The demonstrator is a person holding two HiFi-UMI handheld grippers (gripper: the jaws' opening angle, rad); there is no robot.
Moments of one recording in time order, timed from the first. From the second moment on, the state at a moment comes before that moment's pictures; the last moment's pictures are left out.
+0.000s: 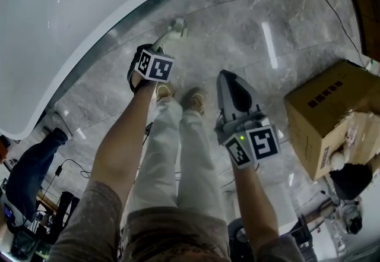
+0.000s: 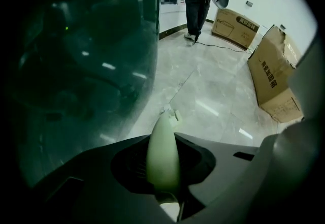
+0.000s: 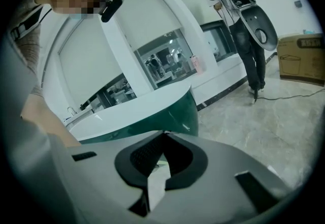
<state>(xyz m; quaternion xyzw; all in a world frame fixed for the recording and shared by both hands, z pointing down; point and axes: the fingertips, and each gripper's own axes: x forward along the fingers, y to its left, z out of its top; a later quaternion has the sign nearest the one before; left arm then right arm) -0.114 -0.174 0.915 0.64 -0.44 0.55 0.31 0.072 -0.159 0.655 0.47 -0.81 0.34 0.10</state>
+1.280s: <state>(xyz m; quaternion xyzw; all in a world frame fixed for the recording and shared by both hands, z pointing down) -0.089 -0.188 0.913 0.65 -0.43 0.57 0.26 0.082 -0.156 0.657 0.48 -0.80 0.36 0.09</state>
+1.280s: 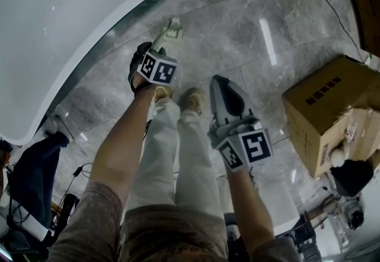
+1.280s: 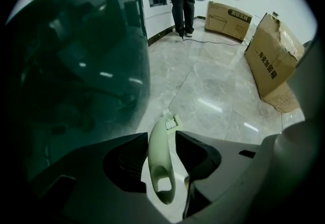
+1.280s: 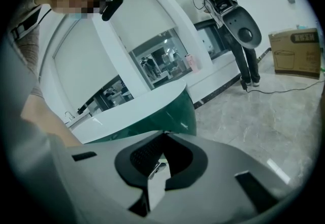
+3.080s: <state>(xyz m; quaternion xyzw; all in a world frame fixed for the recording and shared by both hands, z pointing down) -0.084 -0.121 0.288 0.82 -0.49 0.22 0.23 0.024 -0.098 0.272 0.41 -0.87 0.26 0.04</state>
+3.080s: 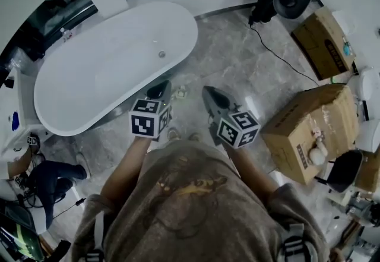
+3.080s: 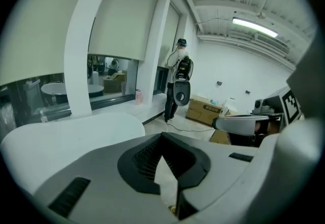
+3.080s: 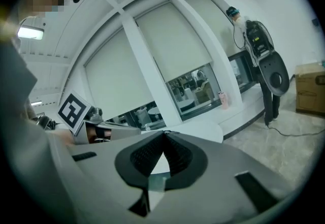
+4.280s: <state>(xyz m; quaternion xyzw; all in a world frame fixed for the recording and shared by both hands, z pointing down) -0.100 -0.097 0.210 0.88 -0.45 0.05 0.13 0.002 -0.082 0.184 0.34 -0.93 0.13 -0.03</state>
